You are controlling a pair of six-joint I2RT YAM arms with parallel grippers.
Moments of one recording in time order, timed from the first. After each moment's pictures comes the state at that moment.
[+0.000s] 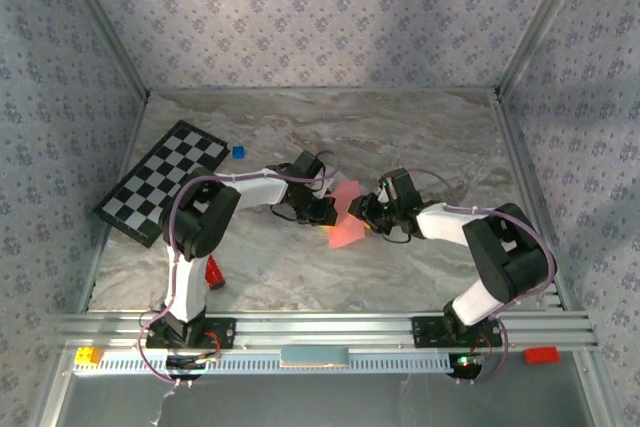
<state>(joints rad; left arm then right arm) -0.70 2.00 1.22 -0.41 0.58 -0.47 0.46 1.57 0.63 0.10 -0.42 0.98</state>
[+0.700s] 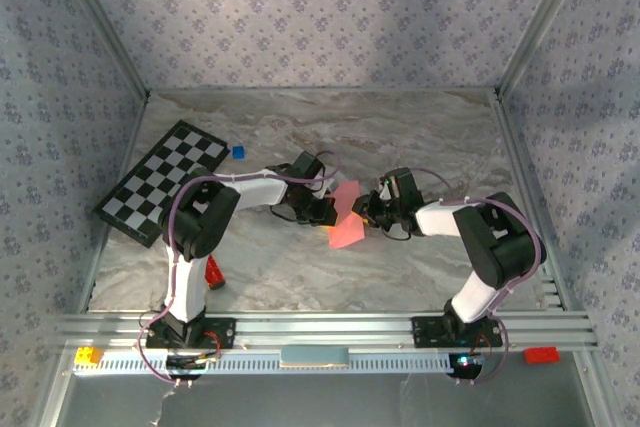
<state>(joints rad) -0.70 2.00 1.21 -0.40 0.58 -0.48 0.41 1.66 0.62 0.23 -0.46 0.98</state>
